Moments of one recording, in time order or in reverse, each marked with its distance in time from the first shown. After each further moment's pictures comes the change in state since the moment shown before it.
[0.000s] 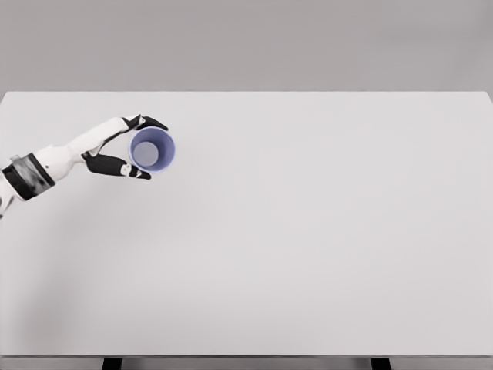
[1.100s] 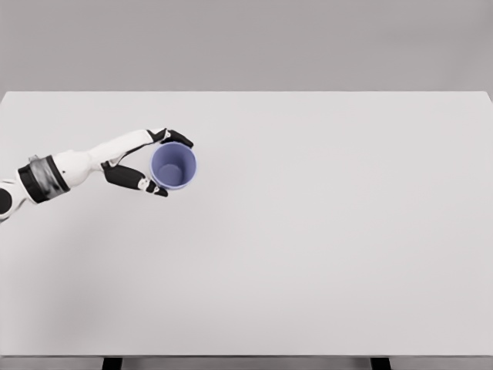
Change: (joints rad) left arm -0.229 0.088 -0.398 -0.156 0.077 0.000 0.124; right arm 0.000 0.000 0.000 0.000 0.000 0.000 0.000
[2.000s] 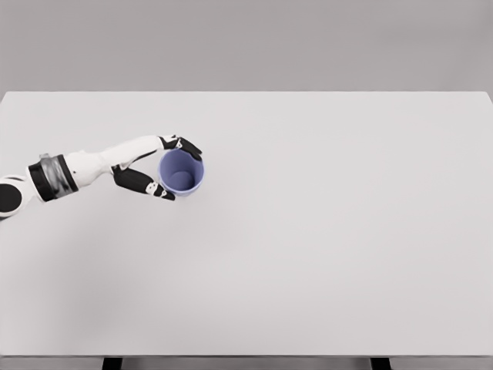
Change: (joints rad) left arm -0.169 -0.006 -0.248 -0.018 0.001 0.000 0.081; right arm 0.000 0.000 0.000 0.000 0.000 0.000 0.000
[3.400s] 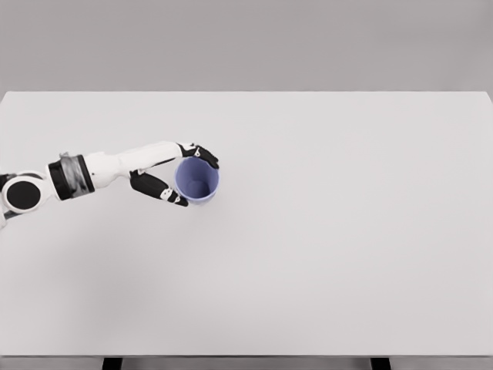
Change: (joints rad) left arm -0.152 -0.060 -0.225 -0.008 -0.002 0.000 0.079; right arm 0.000 0.000 0.000 0.000 0.000 0.000 0.000
